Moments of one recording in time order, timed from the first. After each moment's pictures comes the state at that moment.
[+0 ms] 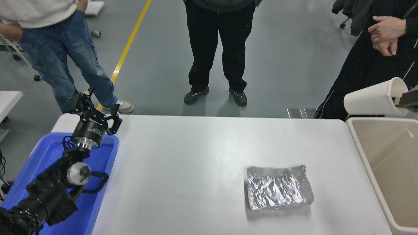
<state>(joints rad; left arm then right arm) -0.61 0.29 -0.84 -0.45 0.19 -0.47 -0.66 1.27 -1.19 -0.02 0.87 -1.09 0.57 0.54</state>
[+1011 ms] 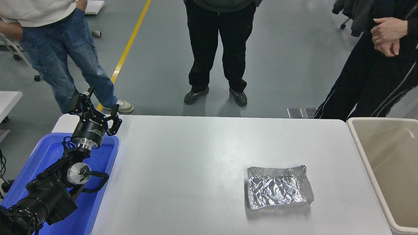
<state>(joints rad) -0.61 0.29 -0.84 -0.45 0.19 -0.47 -0.66 0.84 -0.58 -0.03 -0.10 -0.78 0.22 0.23</state>
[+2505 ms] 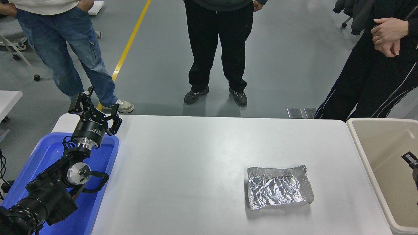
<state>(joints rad) -0.61 0.29 -0.84 -0.45 0.19 -0.47 -0.66 0.73 -0.39 0.00 -0.10 -0.57 0.02 0.10</state>
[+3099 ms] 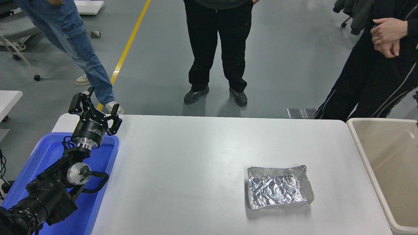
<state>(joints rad) -0.61 0.29 -0.84 -0.45 0.19 -0.47 -0.66 0.98 -0.59 0.27 0.22 -0.34 0.03 0.10</state>
